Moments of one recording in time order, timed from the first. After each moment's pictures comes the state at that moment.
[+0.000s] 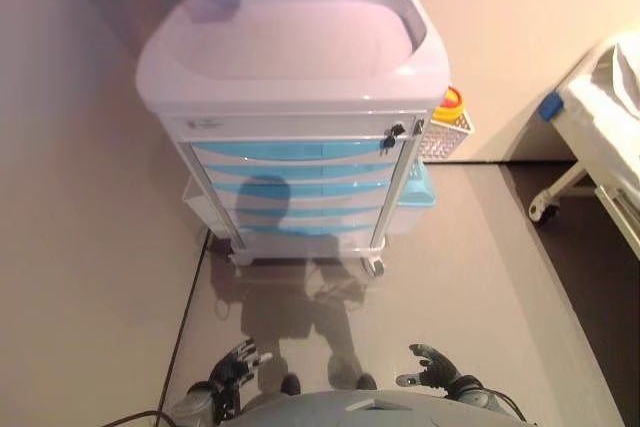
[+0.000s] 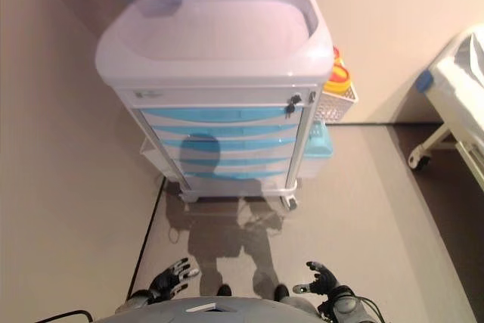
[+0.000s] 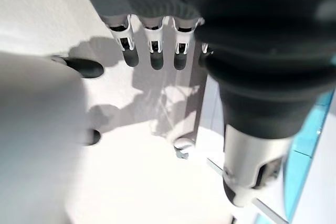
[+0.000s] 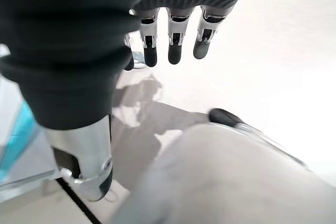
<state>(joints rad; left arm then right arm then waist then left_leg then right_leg) -0.08 0.21 -0.22 1.27 -0.52 -0.29 -0.31 -0.05 -0.25 0.28 1.27 -0.08 -0.31 0.02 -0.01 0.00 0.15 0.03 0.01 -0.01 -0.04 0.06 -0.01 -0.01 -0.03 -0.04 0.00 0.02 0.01</state>
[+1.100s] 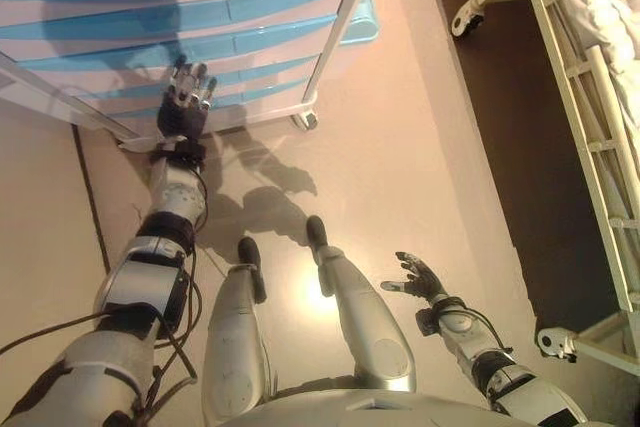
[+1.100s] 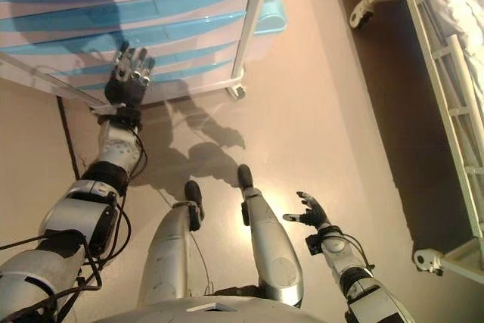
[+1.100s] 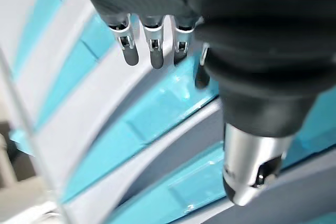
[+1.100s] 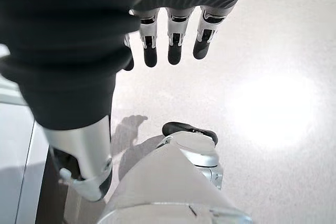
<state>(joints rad) -0.85 0.45 -0.11 1.01 -1.38 -0.35 -0.44 -0.21 -0.25 0.37 1.12 0.17 -0.39 -0.02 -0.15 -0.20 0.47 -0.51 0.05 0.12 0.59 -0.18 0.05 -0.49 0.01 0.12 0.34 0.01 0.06</state>
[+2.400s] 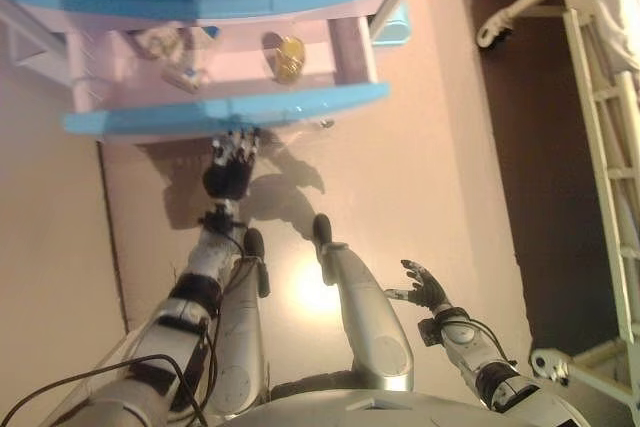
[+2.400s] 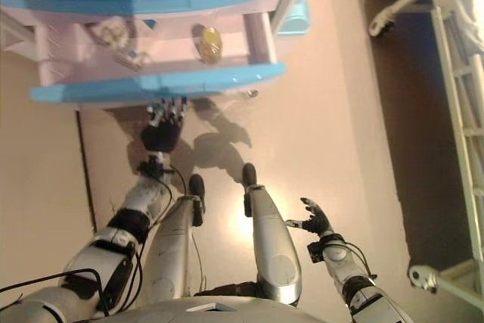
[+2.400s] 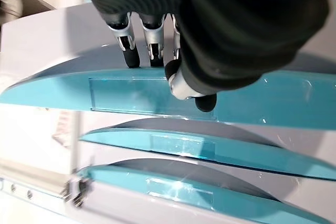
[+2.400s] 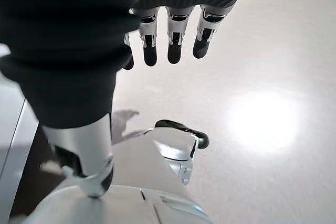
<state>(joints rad) -0.36 0.23 -0.24 0.73 -1.73 -0.04 -0.91 -0.20 -0.30 0.40 1.10 0.15 -0.36 -0.09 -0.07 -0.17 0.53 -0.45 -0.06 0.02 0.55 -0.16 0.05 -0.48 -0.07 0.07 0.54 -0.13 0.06</state>
